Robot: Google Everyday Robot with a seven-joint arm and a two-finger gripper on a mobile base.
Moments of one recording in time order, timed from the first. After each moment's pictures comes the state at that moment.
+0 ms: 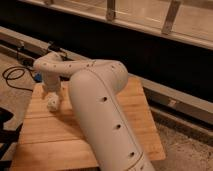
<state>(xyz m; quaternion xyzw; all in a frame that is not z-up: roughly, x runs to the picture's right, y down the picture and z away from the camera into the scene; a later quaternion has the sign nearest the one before) -0.311 0.051 0.855 -0.32 0.17 0.65 0.66</state>
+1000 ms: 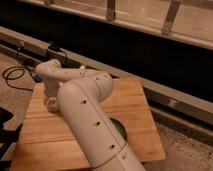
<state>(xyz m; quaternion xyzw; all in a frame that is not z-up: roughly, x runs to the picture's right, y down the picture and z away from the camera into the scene) -0.320 0.095 0.911 -0.35 0.24 0.63 0.65</state>
